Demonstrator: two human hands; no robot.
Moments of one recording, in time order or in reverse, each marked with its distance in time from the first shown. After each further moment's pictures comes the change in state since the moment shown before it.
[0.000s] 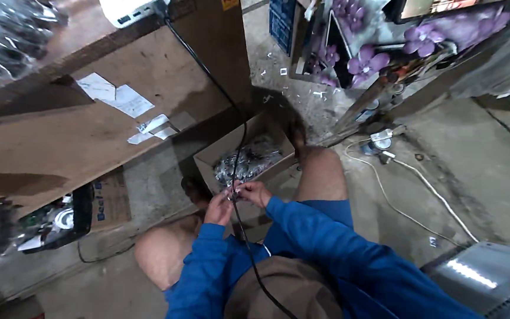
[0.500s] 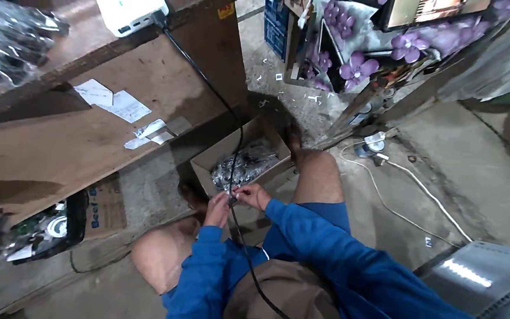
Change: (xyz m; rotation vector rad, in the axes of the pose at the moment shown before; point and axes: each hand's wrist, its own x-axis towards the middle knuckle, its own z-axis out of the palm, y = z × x) left_hand 0.010 -0.003 0.005 0.317 0.106 0.028; right_hand -0.002 -0.001 -0.012 -0.110 -0.040 -0.062
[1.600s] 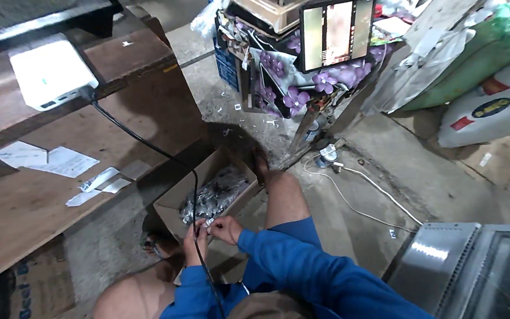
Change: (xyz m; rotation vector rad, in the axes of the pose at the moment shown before) left_hand 0.016 -0.016 0.025 0.564 0.202 0.214; right_hand 0.003 0.016 0.004 -0.042 0.089 0.075
